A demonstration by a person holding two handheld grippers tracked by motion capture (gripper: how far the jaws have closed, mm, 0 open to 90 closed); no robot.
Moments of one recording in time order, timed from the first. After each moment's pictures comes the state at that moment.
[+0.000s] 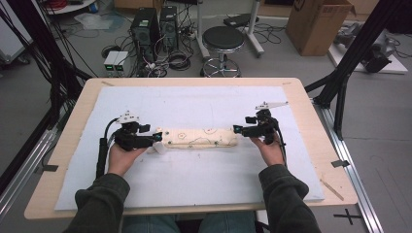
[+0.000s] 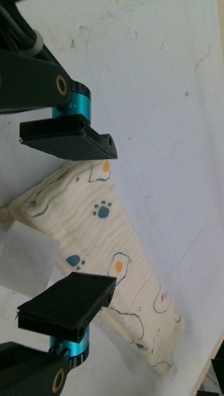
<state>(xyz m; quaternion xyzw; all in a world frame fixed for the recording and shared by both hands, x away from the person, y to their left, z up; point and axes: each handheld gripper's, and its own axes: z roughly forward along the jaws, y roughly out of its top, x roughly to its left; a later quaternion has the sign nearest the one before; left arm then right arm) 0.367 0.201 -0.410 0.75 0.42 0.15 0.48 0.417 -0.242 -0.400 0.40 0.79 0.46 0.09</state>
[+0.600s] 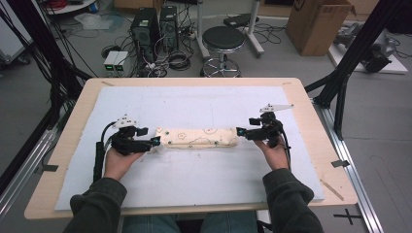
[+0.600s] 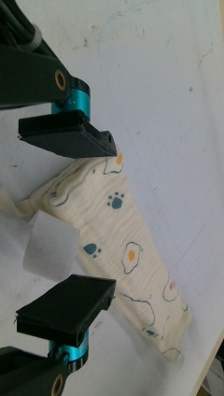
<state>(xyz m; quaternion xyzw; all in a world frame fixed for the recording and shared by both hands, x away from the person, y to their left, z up) 0.353 0.208 -0.409 0.76 0.41 0.15 0.48 0.403 -0.251 -0.394 0.39 0.79 0.47 0.09</state>
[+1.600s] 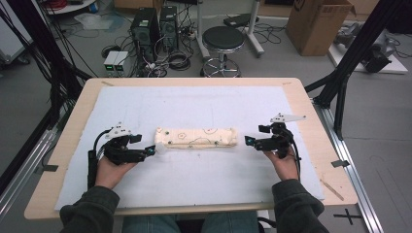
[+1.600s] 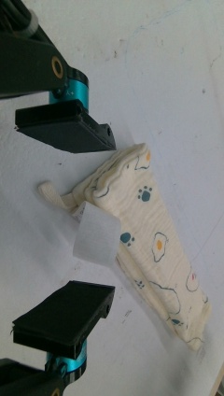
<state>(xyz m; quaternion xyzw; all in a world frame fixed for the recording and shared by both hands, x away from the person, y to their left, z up) 0.324 0.217 -0.409 0.77 0.40 0.16 0.47 0.371 -0.276 -0.401 0.39 0.78 0.48 0.11</state>
